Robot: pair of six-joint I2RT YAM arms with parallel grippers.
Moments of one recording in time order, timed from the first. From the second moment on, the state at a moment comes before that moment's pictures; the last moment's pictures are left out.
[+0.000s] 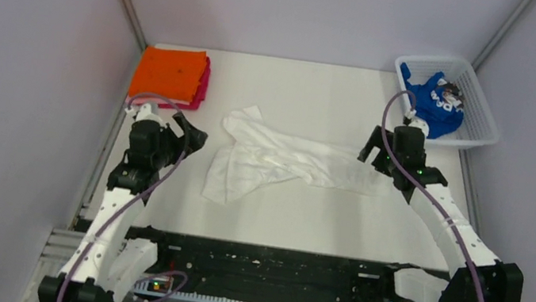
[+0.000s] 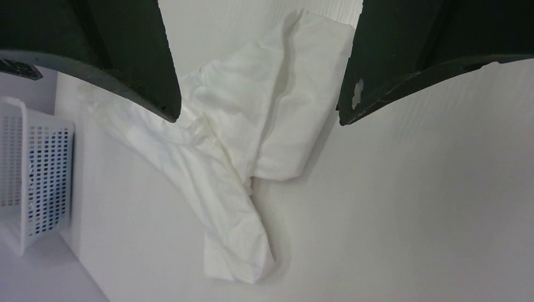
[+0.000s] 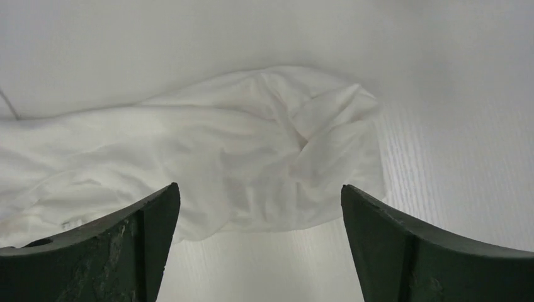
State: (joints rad) left arm -0.02 0.73 0.61 -0.33 0.07 -0.71; right arm 0.22 1.16 0.84 -0.33 0.12 0.45
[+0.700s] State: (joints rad) left arm -0.03 1.91 1.19 -0.19 0.39 -0.68; right arm 0.23 1.28 0.67 -0.21 0.26 0.63
